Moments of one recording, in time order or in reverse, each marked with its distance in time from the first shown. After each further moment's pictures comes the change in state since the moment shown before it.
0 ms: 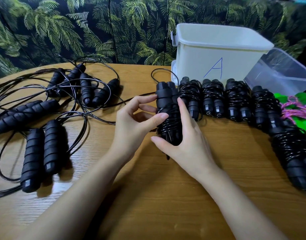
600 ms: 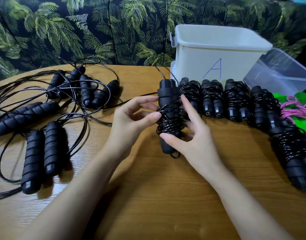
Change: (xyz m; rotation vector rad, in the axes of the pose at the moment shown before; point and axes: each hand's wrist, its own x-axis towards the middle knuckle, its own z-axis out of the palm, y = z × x) left_hand 0.008 -0.002 -0.008 -0.095 -0.124 -0.024; right_hand 0.004 0.012 -0.004 0.423 0.061 -0.027
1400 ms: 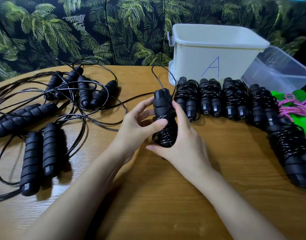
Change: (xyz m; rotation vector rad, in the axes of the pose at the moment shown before) left_hand -0.003 -0.011 0.005 -0.005 -0.084 -0.203; right_hand -0.006 -0.018 0.014 -0.563 -0.090 0.097
